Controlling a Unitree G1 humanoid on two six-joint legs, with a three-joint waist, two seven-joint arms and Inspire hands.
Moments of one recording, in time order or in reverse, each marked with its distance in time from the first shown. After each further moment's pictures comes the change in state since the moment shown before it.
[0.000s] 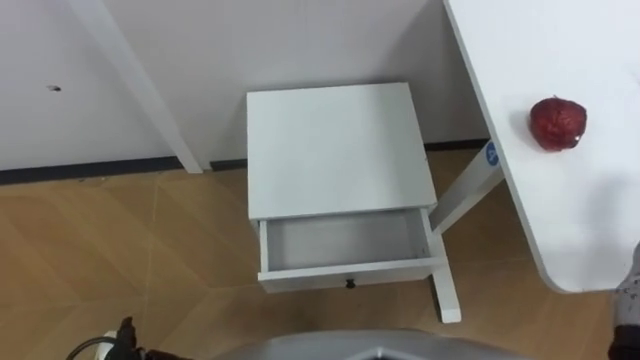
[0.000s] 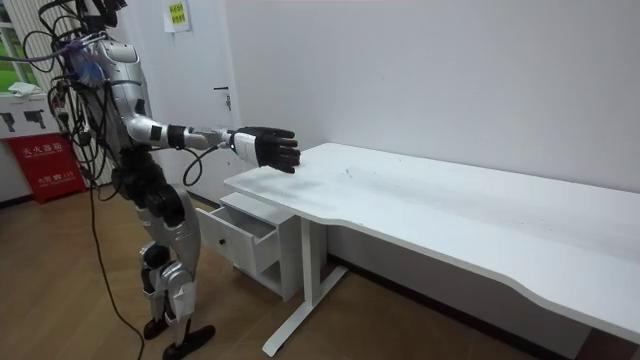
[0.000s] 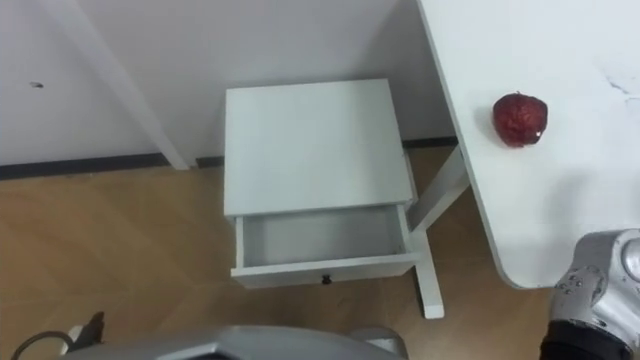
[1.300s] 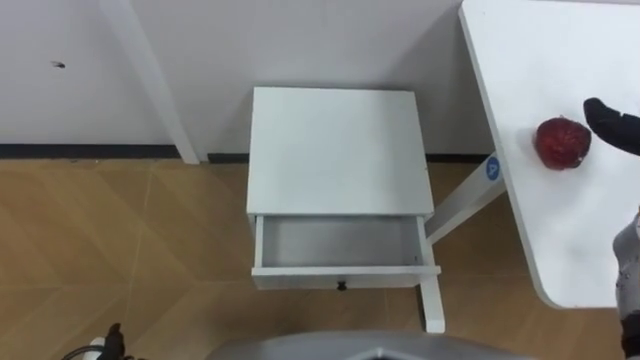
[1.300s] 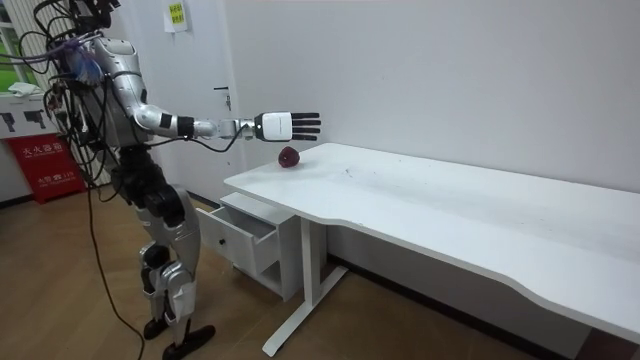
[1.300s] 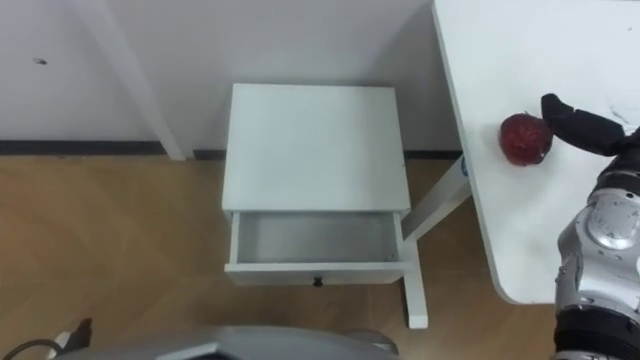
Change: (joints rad) left arm 0.045 0.032 0.001 -0.048 0.022 0.012 0.000; right arm -0.031 -0.149 0.154 0.130 -0.158 0.101 0.566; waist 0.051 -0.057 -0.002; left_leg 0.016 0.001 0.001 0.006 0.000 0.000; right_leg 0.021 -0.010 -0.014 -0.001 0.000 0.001
